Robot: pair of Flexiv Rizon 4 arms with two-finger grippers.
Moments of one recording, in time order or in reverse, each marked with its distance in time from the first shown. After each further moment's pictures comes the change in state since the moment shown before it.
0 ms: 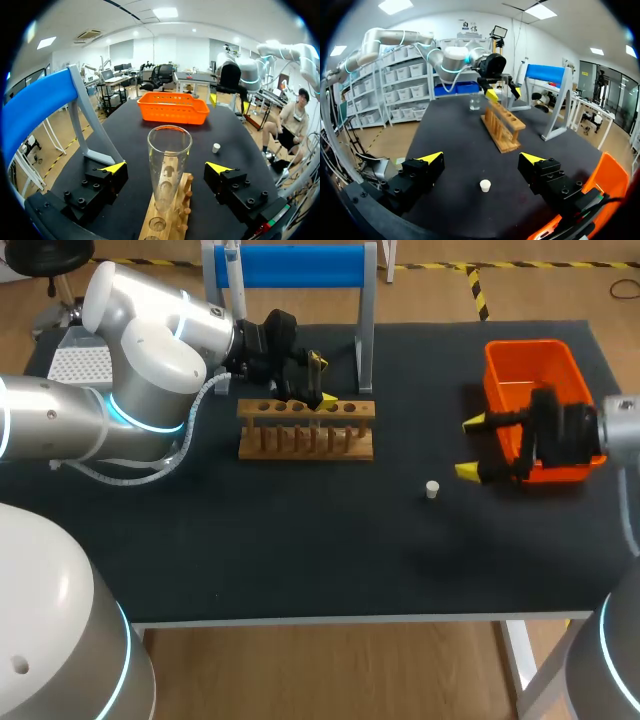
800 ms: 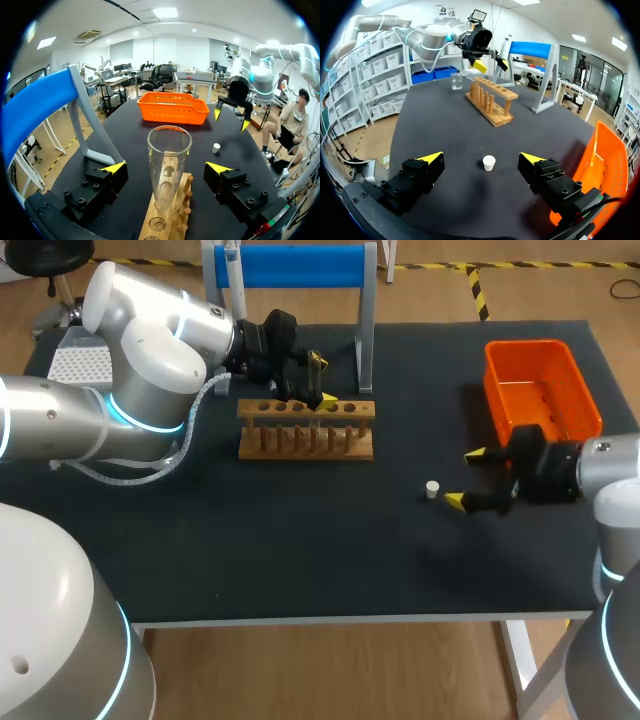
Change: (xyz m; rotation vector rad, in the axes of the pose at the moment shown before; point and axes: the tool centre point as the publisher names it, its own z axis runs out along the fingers) left arm 0.000 0.000 0.000 0.000 0.000 0.000; right arm 0.015 -0.049 0.016 0.138 -0.188 0.093
